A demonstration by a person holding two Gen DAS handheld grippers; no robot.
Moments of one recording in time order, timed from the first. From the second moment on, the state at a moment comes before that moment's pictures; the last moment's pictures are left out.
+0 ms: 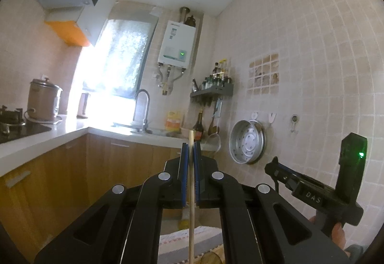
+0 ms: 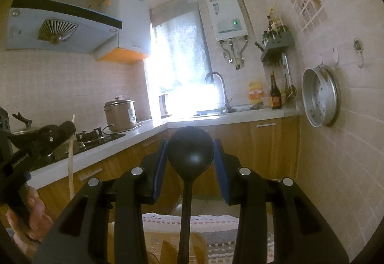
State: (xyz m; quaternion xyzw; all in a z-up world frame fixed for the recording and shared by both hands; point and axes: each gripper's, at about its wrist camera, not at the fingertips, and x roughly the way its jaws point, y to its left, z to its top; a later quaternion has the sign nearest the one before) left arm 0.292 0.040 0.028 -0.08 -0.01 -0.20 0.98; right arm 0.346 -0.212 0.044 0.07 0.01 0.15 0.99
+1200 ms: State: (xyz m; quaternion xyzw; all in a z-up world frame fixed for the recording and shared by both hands) left arm 0.158 0.060 0.045 -0.08 0.12 -0.19 0.97; right arm 0.184 -0.212 0.061 -0.04 0.09 0.16 0.98
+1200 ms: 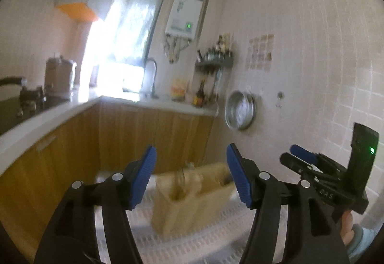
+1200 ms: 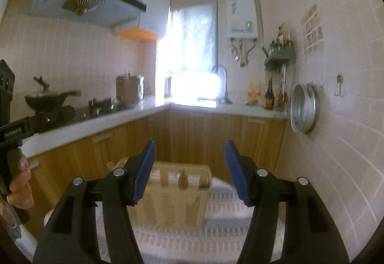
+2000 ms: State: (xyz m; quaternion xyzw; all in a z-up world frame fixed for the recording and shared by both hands) left arm 0.198 0.011 -0.134 -0.09 0.46 -0.22 0.85; right arm 0.234 -0.202 -0.099 -0.07 0.47 0.21 0.86
